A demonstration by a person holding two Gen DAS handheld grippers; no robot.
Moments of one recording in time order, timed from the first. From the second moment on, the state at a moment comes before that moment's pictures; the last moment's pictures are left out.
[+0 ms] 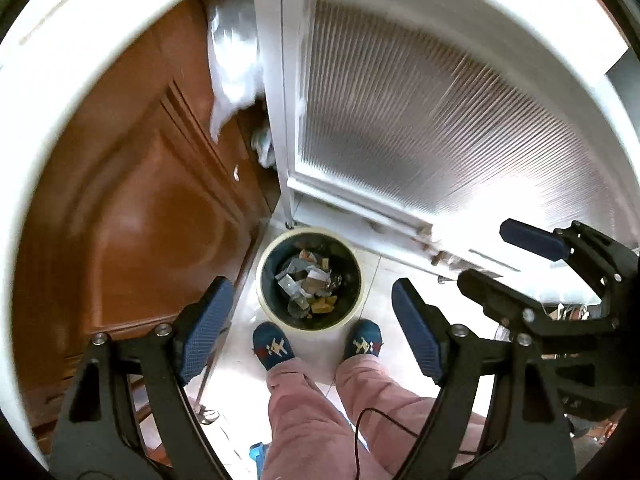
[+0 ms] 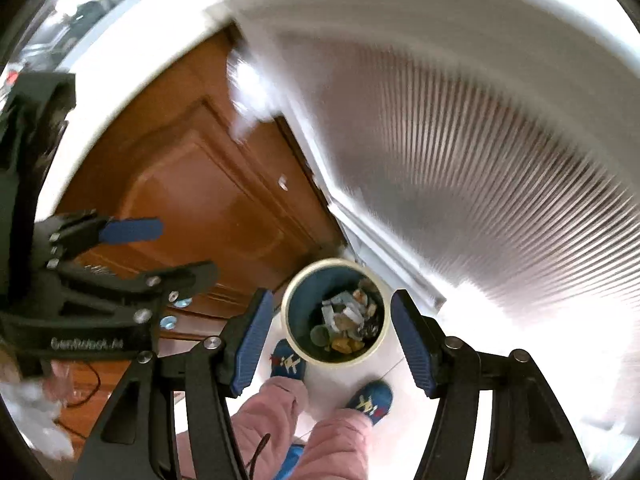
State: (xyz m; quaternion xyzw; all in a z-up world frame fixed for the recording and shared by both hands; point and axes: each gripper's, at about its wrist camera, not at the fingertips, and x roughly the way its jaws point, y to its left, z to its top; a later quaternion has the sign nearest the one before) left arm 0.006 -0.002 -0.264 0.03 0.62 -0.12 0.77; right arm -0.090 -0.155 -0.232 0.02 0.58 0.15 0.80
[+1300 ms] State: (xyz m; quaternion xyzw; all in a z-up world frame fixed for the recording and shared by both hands) left arm 0.177 -0.082 0.092 0.02 0.44 -0.14 0.89; right arm 0.038 -0.287 0.133 0.03 0.35 0.17 0.92
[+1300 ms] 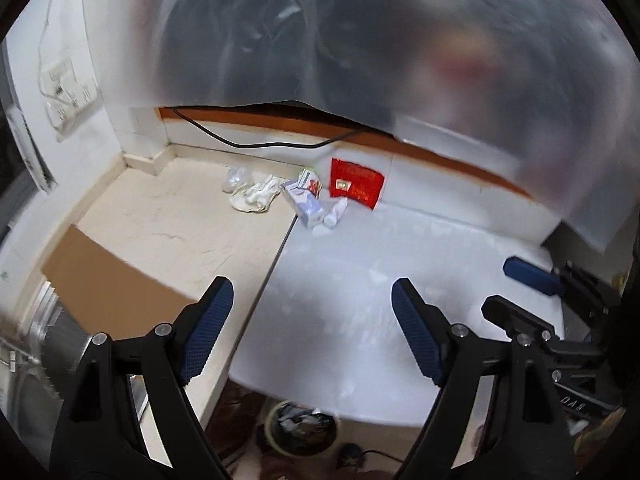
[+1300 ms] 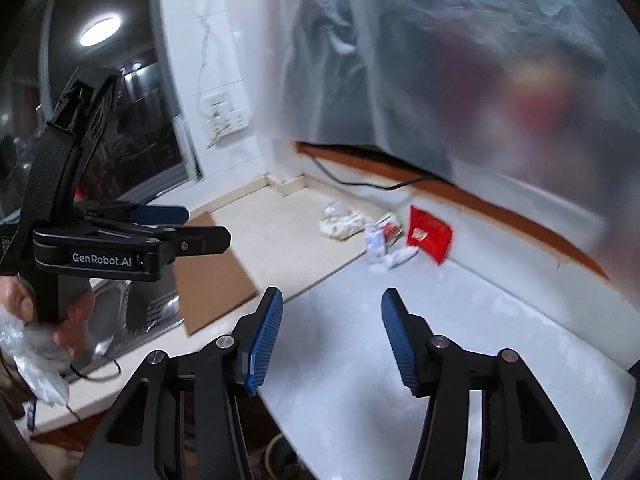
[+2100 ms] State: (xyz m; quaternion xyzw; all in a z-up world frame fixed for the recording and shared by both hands) left arm 0.435 -0.133 -0.112 -0.04 0.54 -0.12 0.83; right arm 0.285 -0.338 -0.026 0.16 0.43 0.01 0.89
